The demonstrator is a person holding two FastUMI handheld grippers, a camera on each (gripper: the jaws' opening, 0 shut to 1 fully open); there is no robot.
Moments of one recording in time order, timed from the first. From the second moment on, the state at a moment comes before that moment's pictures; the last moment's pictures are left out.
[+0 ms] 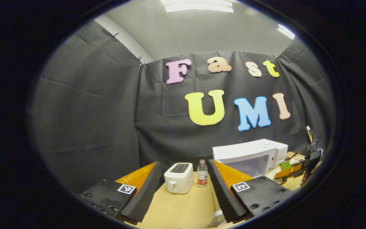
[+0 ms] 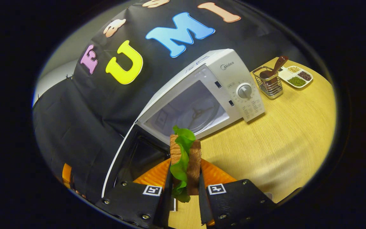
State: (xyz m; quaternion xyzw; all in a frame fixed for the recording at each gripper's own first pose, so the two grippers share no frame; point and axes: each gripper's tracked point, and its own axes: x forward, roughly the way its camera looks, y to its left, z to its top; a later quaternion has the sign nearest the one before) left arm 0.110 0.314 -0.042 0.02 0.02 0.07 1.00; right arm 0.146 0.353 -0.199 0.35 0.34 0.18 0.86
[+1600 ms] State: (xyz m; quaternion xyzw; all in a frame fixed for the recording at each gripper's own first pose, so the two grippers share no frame) left arm 0.089 0.439 -0.094 0.06 0.10 0.17 0.98; right arm 0.350 0.405 -0.276 0.29 0.23 0.05 0.93
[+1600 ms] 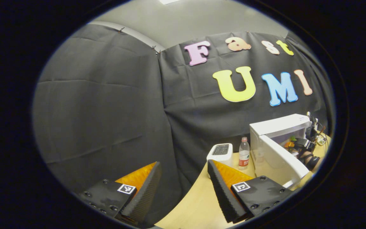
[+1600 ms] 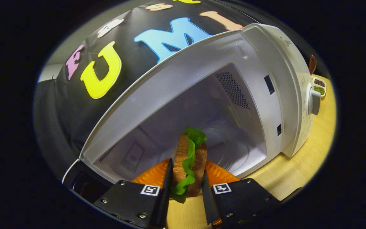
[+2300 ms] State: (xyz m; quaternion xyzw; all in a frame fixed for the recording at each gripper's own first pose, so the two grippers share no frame) left arm 0.095 0.420 -0.109 0.06 0.11 0.15 0.98; right arm 0.353 0.364 -0.258 0.09 0.19 0.00 0.98
